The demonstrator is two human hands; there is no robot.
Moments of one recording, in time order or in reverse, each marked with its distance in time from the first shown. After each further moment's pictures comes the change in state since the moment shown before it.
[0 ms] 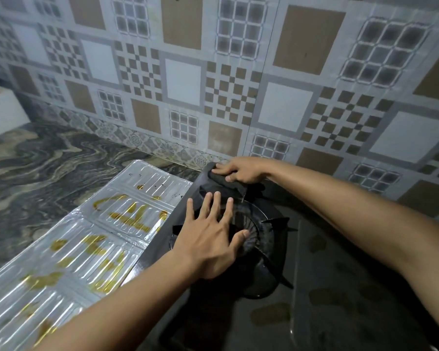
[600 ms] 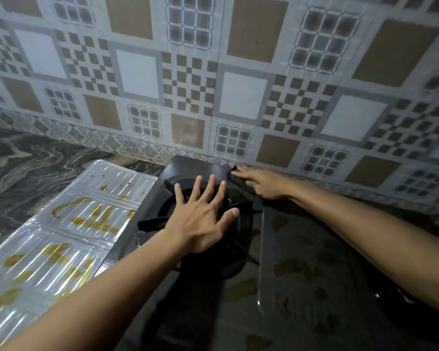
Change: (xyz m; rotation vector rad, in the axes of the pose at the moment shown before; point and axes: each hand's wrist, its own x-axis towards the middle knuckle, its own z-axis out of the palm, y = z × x) left_hand 0.031 0.030 -0.001 -0.062 -0.006 0.154; right_hand -0.114 0.062 0.068 0.145 0.228 0.230
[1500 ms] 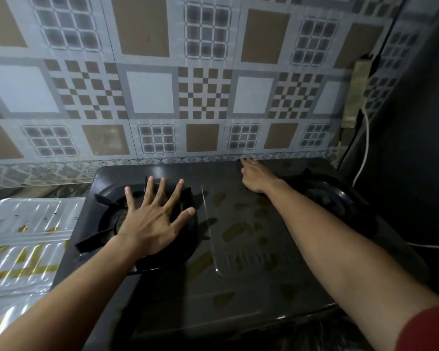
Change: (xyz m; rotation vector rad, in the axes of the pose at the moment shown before) left_hand 0.002 0.004 0.012 0.115 -0.035 0.206; right_hand -0.121 0.051 0.028 0.134 0.197 0.711
